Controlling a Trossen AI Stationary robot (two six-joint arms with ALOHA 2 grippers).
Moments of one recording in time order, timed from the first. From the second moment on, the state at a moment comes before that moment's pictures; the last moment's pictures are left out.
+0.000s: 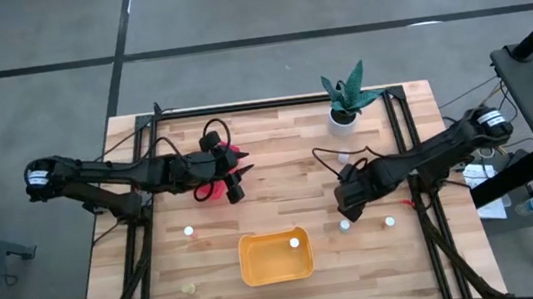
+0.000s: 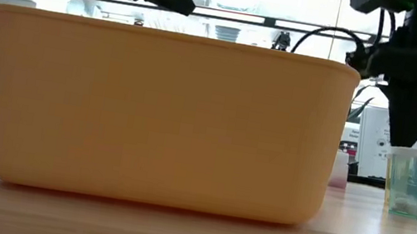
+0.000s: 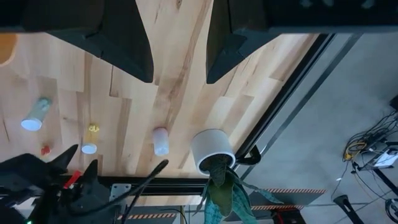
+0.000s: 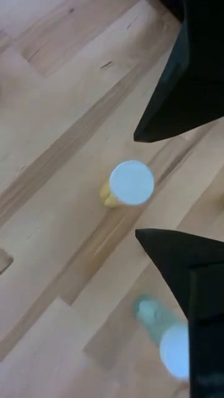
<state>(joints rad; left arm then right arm) -0.06 1.19 0.97 -0.24 -0.45 -0.05 0.25 1.44 0.95 -1.06 0.13 1.05</state>
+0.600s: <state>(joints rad) -0.06 1.19 0.97 -0.24 -0.45 -0.05 0.25 1.54 0.93 -1.00 0.13 1.01</state>
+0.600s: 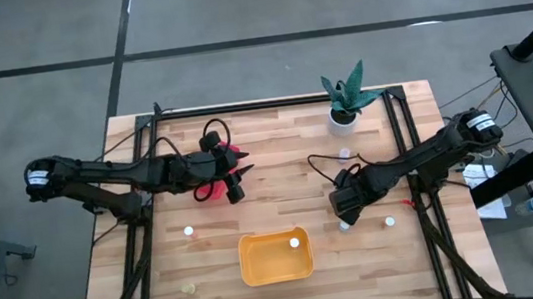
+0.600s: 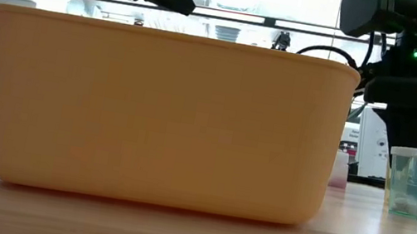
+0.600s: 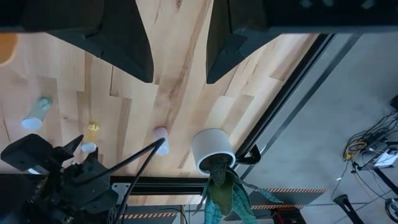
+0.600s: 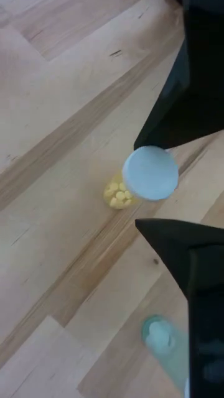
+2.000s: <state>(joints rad) -0.13 1.01 0.80 -0.15 -0.48 -0.10 0.25 1.48 1.27 -1.02 0.14 0.84</state>
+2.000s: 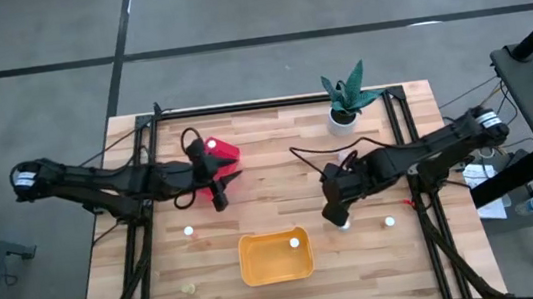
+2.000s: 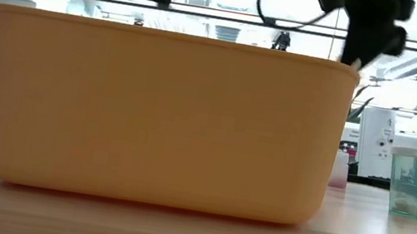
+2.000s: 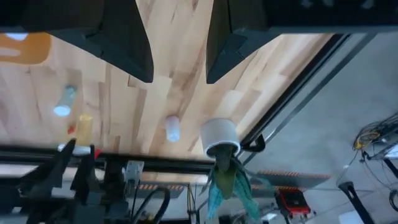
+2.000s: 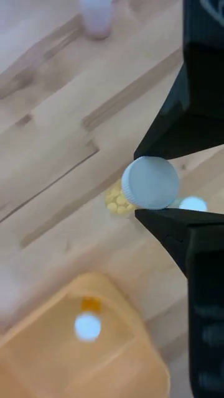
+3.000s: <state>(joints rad) -0.13 0.80 0.63 -0.01 -0.47 -0.10 0.31 2.01 2.05 -1.19 0.13 0.44</state>
